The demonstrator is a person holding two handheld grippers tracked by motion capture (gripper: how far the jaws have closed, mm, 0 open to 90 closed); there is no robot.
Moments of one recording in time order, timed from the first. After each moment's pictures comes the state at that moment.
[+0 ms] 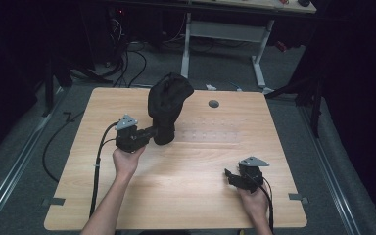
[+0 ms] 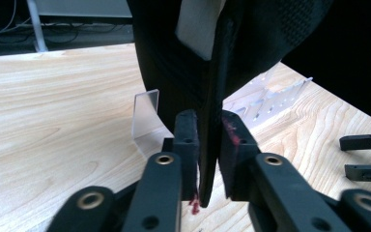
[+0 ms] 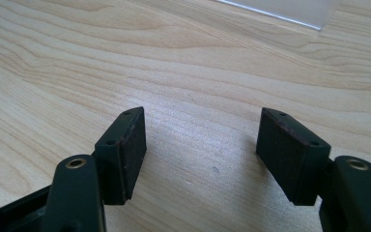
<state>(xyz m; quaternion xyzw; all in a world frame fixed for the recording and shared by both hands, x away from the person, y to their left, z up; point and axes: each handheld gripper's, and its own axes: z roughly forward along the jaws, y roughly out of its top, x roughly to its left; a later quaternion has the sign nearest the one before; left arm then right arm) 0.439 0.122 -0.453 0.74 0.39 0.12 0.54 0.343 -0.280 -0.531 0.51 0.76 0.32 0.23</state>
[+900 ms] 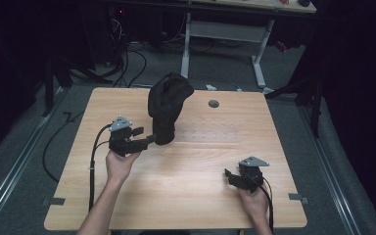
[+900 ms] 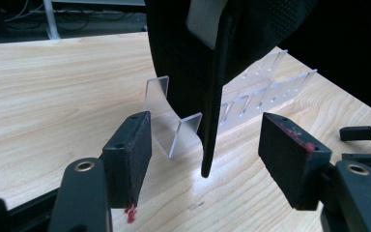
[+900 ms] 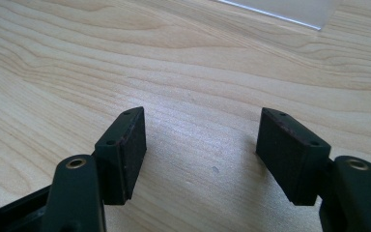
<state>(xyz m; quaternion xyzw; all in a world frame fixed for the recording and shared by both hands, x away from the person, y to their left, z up) 0.424 0.136 -0.441 0.74 0.41 0.12 0.51 0.343 -0.280 -0.531 0.51 0.76 0.32 0.23</state>
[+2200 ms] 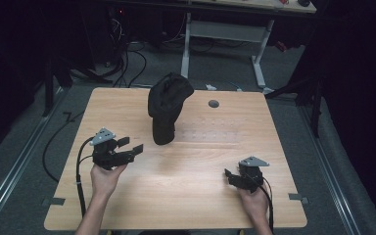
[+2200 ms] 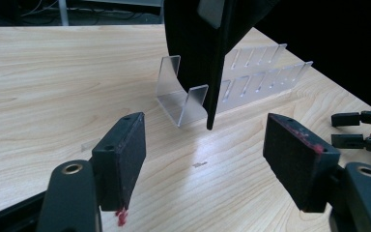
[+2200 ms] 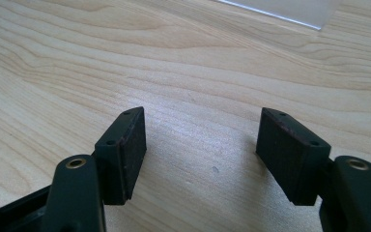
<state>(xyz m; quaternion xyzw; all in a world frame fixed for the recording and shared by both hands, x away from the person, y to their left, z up) 0.384 0.172 -0.444 0.73 0.43 0.13 0.52 0.343 -0.280 -0.531 0.51 0.76 0.32 0.23</state>
